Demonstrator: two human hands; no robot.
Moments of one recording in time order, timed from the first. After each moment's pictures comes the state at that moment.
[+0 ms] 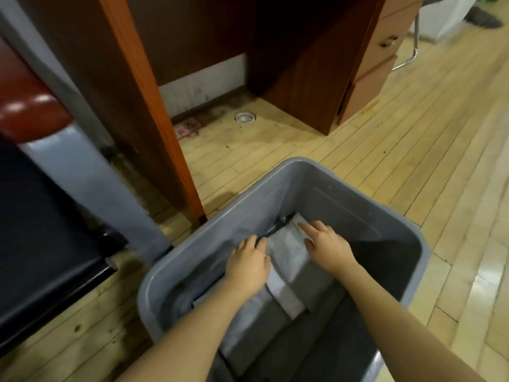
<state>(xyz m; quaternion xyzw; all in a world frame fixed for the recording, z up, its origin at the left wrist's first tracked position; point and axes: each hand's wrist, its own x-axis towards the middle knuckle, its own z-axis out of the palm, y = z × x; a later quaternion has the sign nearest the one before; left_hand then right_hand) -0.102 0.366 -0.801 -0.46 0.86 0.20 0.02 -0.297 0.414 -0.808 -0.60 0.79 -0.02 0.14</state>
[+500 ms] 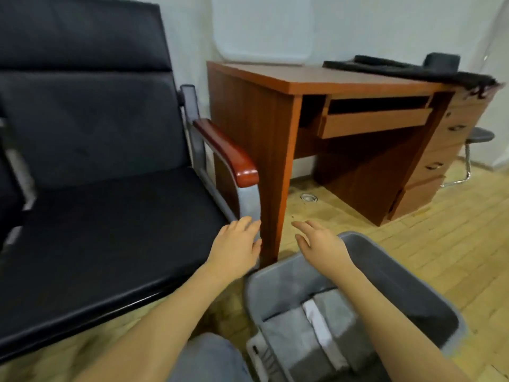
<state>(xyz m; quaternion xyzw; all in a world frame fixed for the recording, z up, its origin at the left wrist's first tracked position) 0.113 0.424 -0.576 -0.51 0.85 0.01 -0.16 -0.095 0.429 -0.591 -0.75 0.64 -0.18 0.02</state>
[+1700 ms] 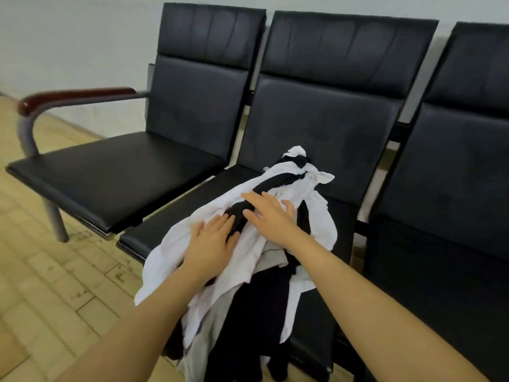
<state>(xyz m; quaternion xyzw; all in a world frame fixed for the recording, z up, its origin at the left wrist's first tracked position) 0.766 0.591 -0.625 -0.88 0.42 -0.09 -0.22 0.699 0.442 -0.576 -0.97 0.16 -0.10 0.17</state>
